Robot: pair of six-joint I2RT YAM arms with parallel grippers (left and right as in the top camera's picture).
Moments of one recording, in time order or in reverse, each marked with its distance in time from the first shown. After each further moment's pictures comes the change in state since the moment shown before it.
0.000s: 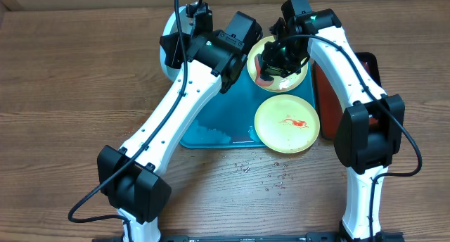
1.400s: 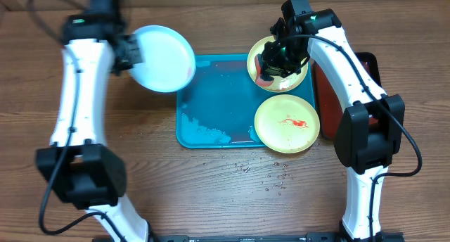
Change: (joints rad) left arm 0.650 0.000 0.000 0.046 1.170 0.174; right arm 0.001 0.000 0.000 0.000 0.000 0.001
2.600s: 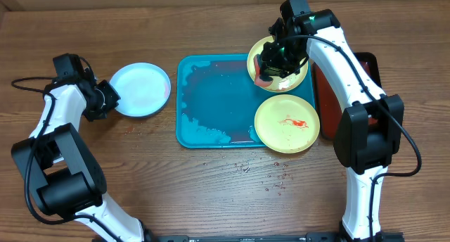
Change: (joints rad) left arm 0.279 0.000 -0.626 0.567 0.204 -0.096; right arm 0.005 0.000 0.000 0.002 0.001 0.000
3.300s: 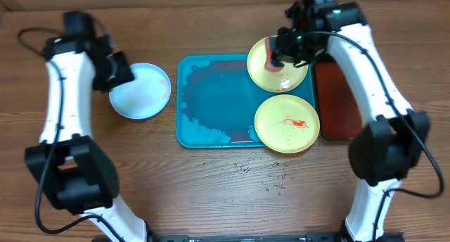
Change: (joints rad) left arm -0.201 -0.017 0.421 -0.456 0.008 0.156; right arm -0.068 -0.146 0.000 0.015 -0.003 0.004
